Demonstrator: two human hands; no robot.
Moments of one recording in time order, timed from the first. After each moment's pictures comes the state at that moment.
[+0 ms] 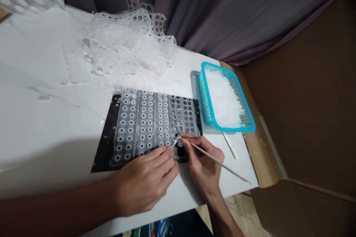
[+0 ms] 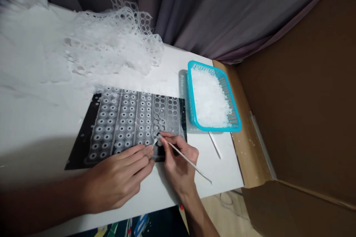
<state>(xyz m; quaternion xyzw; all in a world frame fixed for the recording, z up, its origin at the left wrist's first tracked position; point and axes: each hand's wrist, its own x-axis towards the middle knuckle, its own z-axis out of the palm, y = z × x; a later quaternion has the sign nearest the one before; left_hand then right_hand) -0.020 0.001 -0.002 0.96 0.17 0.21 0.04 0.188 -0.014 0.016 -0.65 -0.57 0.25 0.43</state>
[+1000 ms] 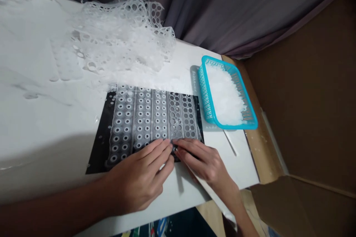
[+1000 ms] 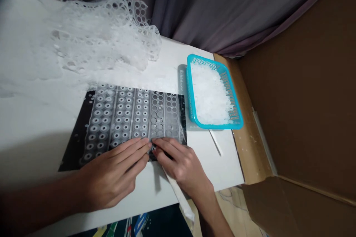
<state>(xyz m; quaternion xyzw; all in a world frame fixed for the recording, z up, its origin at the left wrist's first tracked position) -0.026 0.006 -0.001 0.96 0.17 0.22 0.01 0.229 -0.009 0.028 -0.38 -0.89 0.12 0.21</state>
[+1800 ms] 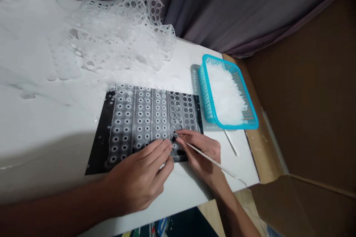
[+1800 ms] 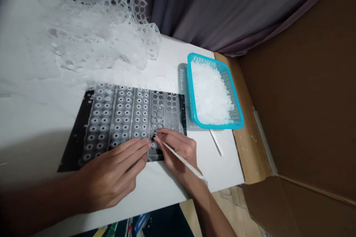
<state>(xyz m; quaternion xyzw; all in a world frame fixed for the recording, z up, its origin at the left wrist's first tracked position) -0.026 0.006 0.000 0.96 0.18 0.22 0.01 0.210 0.005 0.016 -0.52 -0.75 0.20 0.35</state>
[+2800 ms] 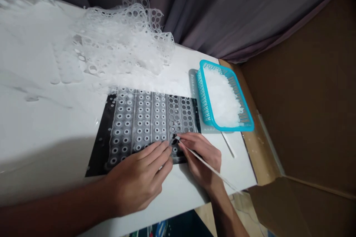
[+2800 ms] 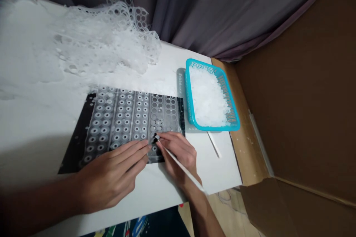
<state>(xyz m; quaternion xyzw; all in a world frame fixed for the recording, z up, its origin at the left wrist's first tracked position) -0.026 0.008 -0.002 0.96 0.19 0.22 0.05 0.212 -0.005 0.012 -0.51 -0.75 0.19 0.38</state>
